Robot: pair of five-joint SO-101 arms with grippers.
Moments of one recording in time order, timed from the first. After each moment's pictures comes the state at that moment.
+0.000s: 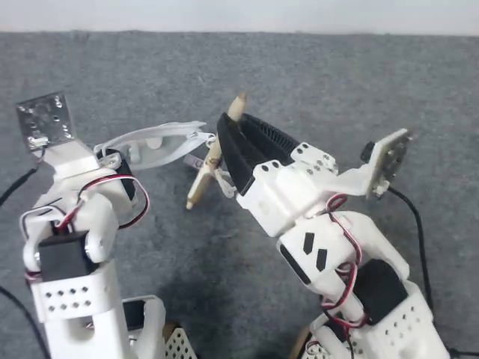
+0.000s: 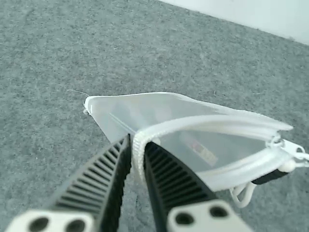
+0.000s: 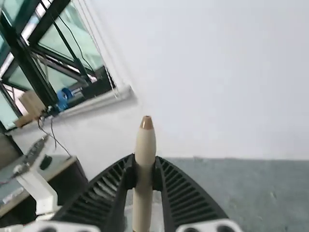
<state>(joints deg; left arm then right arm) -15.0 -57.5 37.2 72.7 14.1 -40.8 -63.9 38.2 29.2 -28.1</state>
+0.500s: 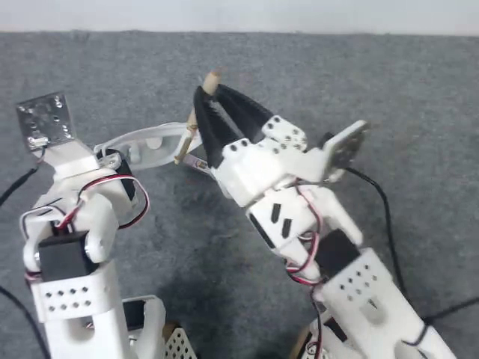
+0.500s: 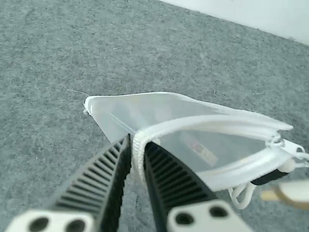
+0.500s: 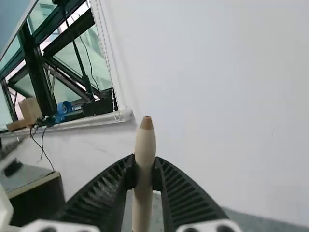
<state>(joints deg) -15.0 -57.5 37.2 72.7 14.1 -40.7 -50.5 47.6 -3.3 -16.5</state>
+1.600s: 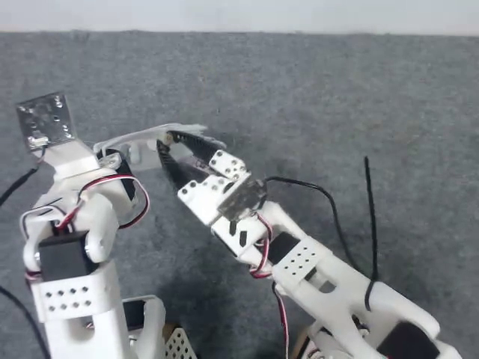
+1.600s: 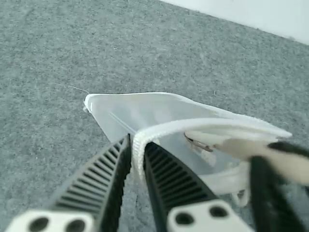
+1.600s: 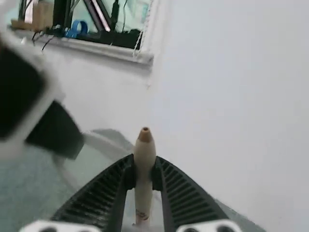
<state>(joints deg) -15.0 -57.5 37.2 72.7 14.1 -48.4 -26.8 63.3 -35.7 11.1</state>
